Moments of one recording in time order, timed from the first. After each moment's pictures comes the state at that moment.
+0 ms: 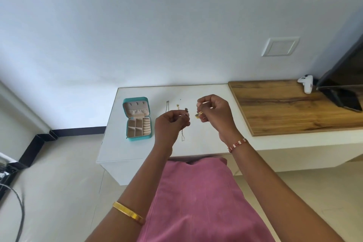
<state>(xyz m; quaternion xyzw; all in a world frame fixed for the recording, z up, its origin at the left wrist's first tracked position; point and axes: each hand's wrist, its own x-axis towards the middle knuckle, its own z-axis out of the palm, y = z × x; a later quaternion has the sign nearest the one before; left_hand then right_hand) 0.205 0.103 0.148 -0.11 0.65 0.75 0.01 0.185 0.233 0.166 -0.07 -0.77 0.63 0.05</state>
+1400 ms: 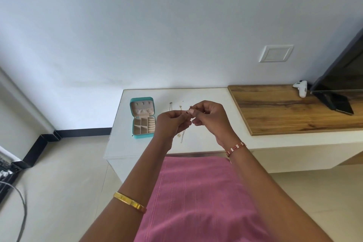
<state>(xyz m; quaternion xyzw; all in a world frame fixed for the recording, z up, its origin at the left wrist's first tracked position) 0.226 0.079 0.162 -0.10 0.62 0.78 0.08 0.228 0.206 0.180 -0.01 -0.78 0.62 0.01</state>
